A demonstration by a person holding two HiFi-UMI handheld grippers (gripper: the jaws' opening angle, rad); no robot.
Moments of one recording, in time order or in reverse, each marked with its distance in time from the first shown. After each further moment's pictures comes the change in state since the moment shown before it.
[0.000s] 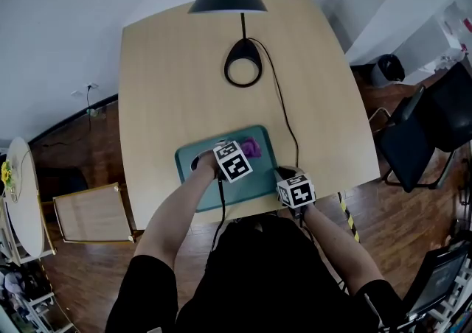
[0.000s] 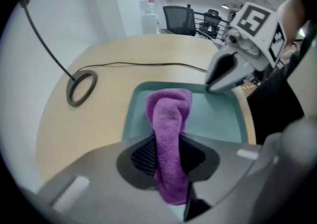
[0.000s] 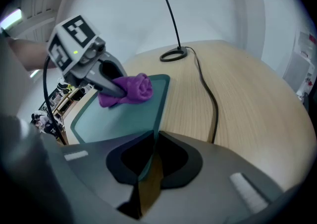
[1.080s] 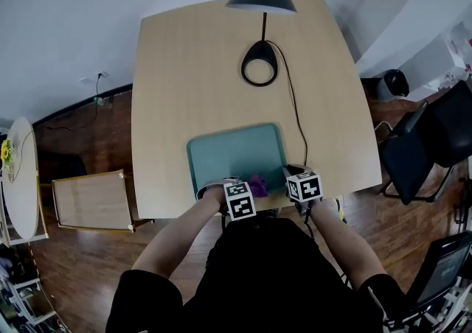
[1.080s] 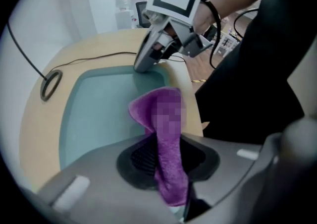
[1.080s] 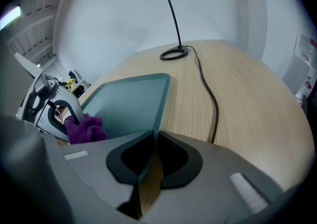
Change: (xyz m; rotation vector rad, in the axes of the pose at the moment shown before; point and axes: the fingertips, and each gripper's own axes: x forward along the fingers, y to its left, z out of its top) left arm -0.012 -0.146 -0.051 0.139 0.037 -0.187; right arm 0.002 -0.011 -0.001 -0.011 0.020 -0.011
